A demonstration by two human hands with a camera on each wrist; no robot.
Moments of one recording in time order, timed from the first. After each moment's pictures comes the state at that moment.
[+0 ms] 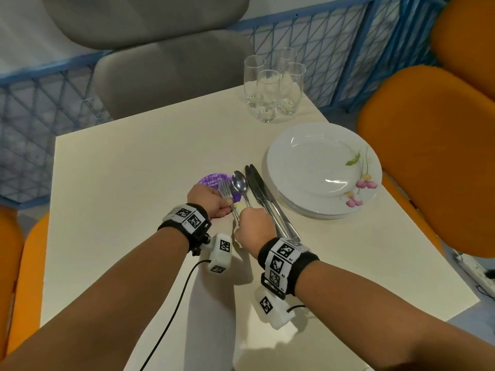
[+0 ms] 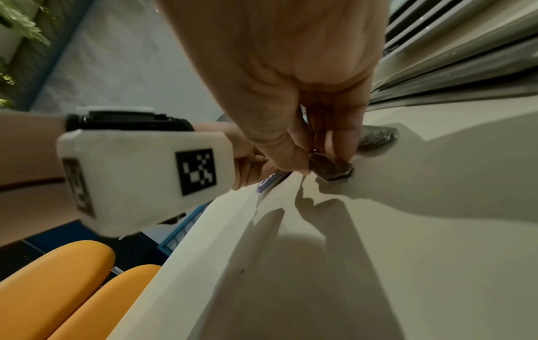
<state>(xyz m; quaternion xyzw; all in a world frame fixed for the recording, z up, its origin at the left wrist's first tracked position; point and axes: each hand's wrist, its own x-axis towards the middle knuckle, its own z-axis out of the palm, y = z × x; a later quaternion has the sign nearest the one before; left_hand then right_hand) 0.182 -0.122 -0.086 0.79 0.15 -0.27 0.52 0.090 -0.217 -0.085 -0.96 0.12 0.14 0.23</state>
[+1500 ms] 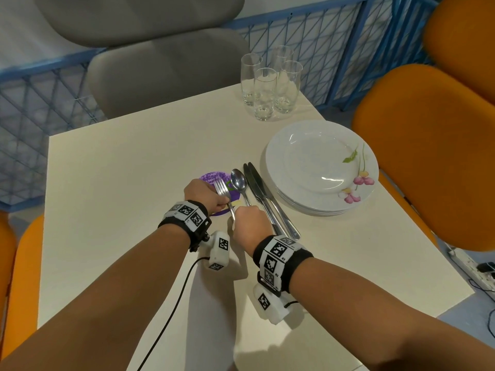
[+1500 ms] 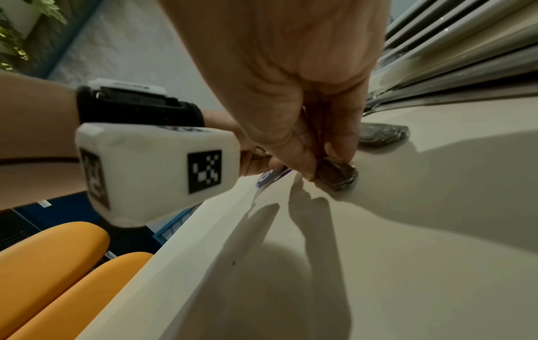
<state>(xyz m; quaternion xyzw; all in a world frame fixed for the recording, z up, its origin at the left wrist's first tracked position) 0.185 -0.124 -0.079 0.85 0.14 -0.23 0.45 0.092 -0.209 -0.082 -0.97 0.09 0.14 0.17</state>
